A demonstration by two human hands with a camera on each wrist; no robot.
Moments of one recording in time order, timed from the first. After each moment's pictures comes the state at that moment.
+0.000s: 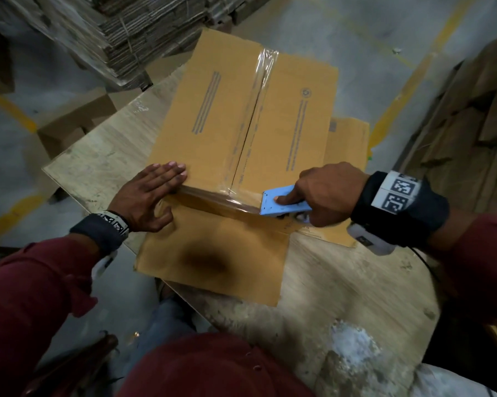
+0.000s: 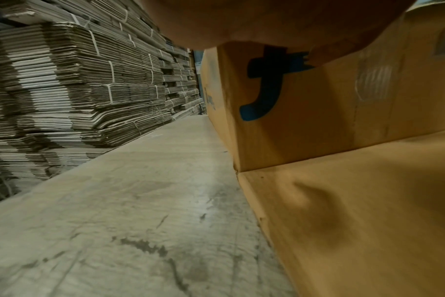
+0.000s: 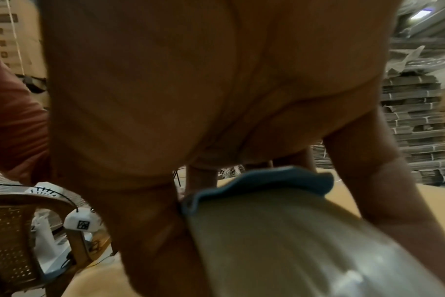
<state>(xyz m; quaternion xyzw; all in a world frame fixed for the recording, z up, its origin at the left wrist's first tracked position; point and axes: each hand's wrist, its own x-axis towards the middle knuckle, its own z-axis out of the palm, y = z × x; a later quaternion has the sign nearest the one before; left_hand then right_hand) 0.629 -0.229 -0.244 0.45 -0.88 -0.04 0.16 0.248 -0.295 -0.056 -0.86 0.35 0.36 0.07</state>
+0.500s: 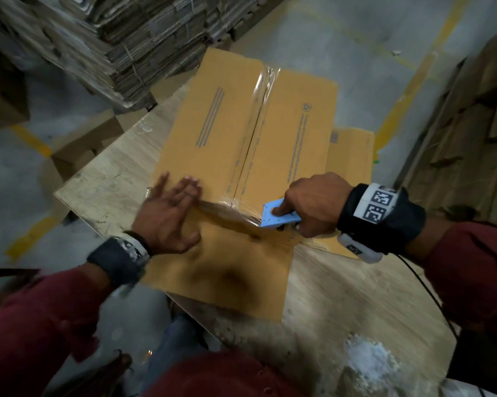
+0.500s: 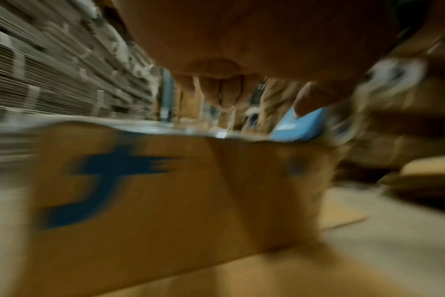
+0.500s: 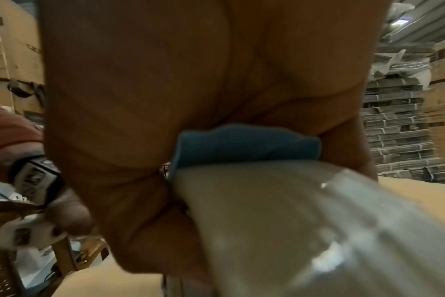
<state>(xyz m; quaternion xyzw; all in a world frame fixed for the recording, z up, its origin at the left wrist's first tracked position) 0.582 -0.231 -0.206 0.49 -0.86 -0.03 0.11 0.262 -0.300 -0.065 -0.86 0.36 0.34 0.09</state>
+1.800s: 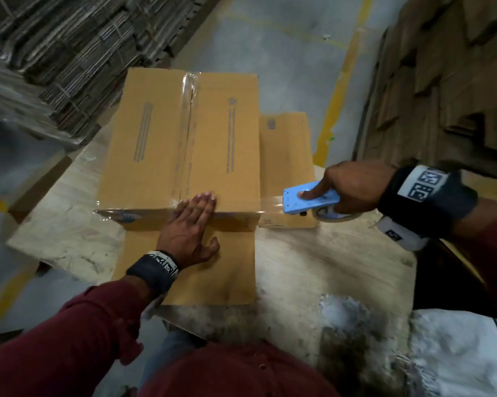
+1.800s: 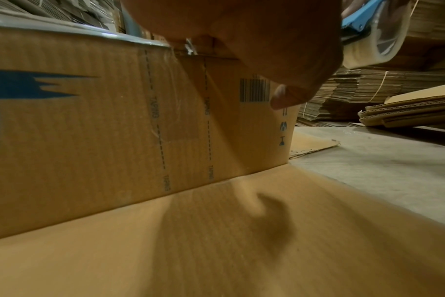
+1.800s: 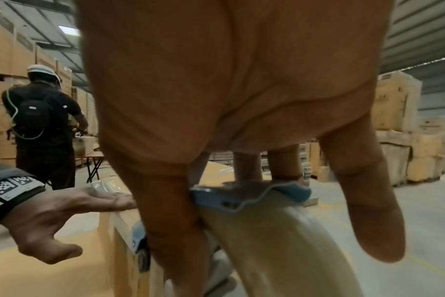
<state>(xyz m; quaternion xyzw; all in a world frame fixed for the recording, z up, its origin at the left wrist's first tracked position) 0.444 -0.215 -0.234 0.49 -0.87 -0.06 0.03 0.077 -0.247 -0.048 -0.78 0.53 0.30 0.15</state>
